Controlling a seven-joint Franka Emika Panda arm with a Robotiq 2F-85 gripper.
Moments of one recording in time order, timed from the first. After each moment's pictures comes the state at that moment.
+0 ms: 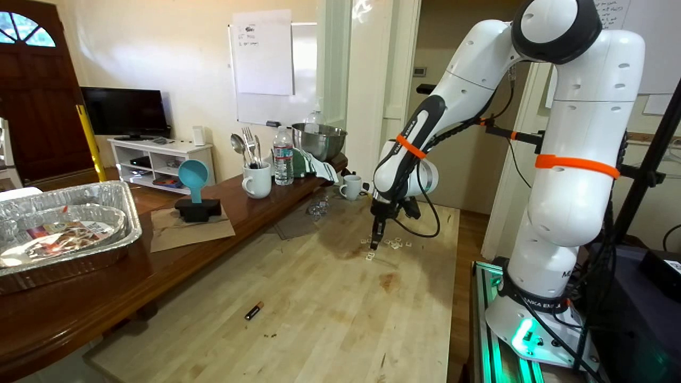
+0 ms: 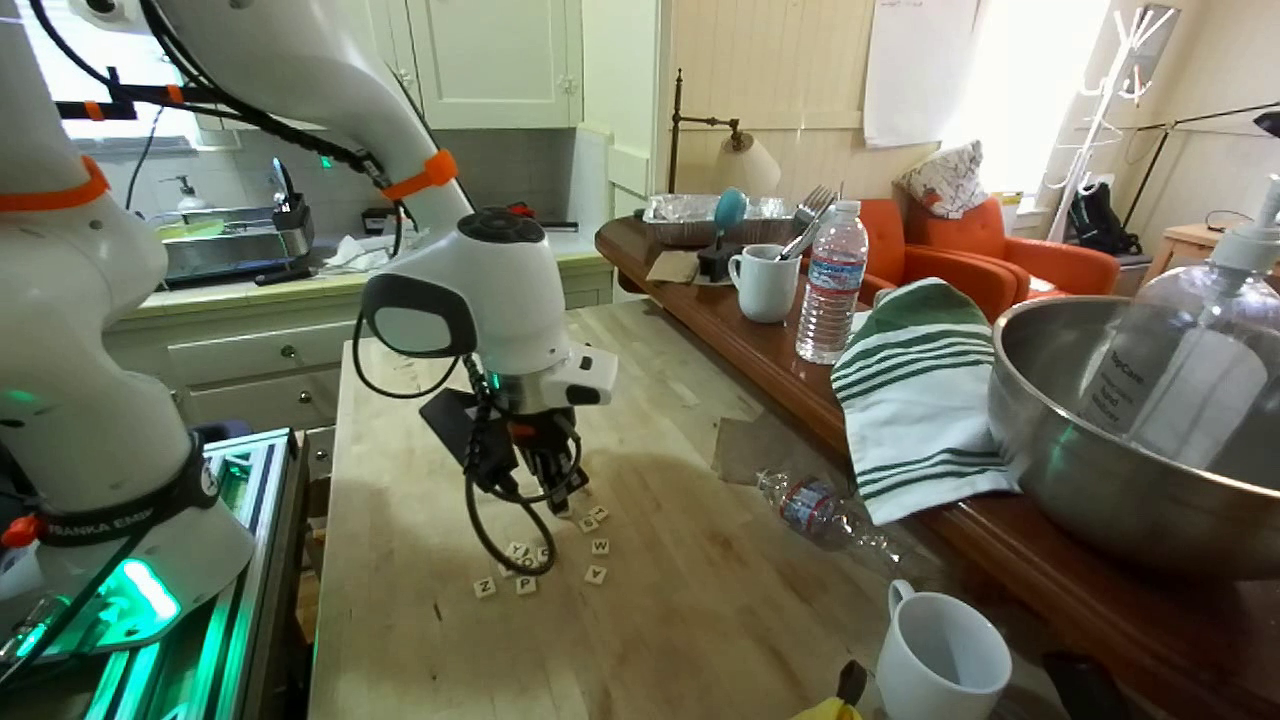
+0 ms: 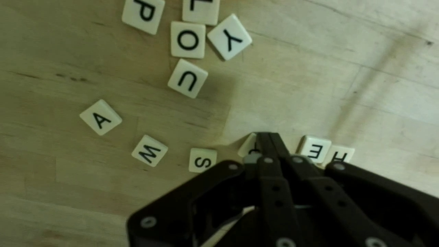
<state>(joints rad) -0.21 0.04 -0.05 -2.74 0.31 2.88 -0.85</state>
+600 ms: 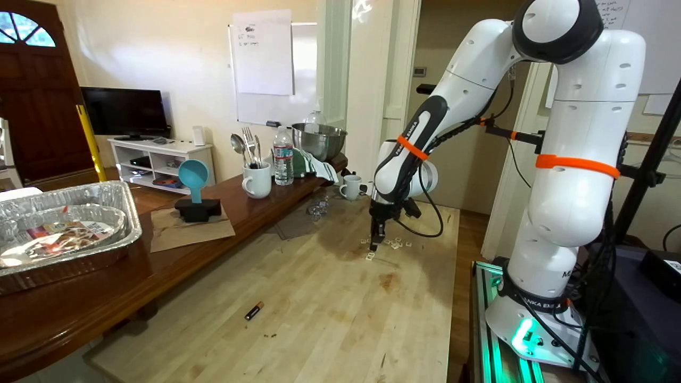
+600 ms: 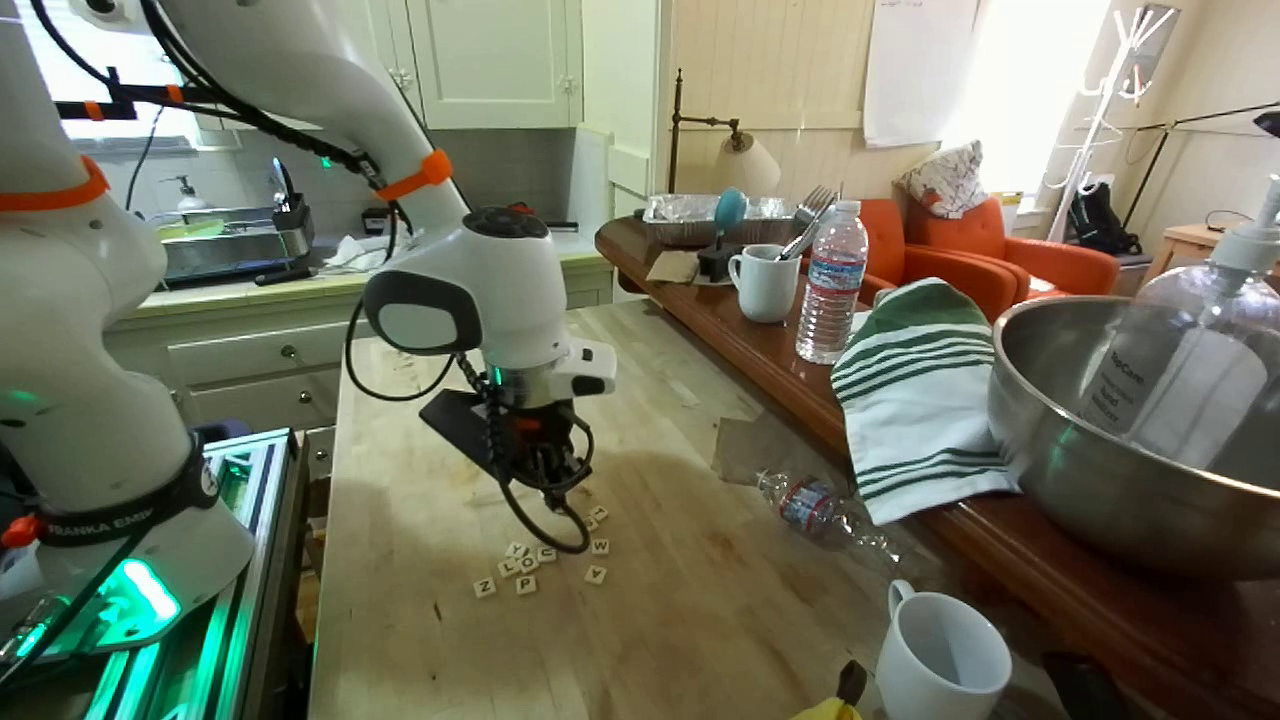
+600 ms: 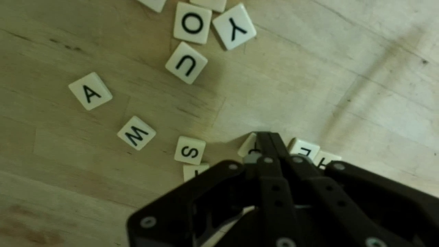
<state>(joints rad) -0.20 0.04 -0.05 -2.74 0.25 2.87 -0.91</state>
